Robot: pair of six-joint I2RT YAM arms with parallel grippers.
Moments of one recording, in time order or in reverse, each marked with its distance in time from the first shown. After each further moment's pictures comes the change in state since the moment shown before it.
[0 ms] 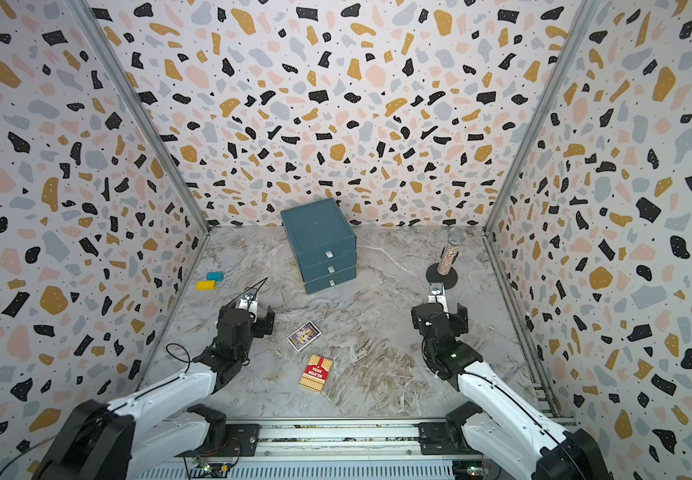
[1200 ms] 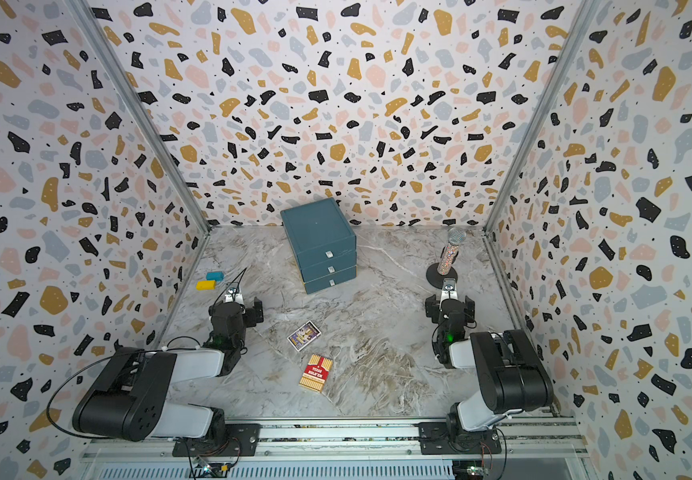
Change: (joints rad) left arm 0.195 0.263 0.000 0.295 0.046 -0.122; right arm -0.383 0.590 -0.108 0.895 -0.347 -0.162
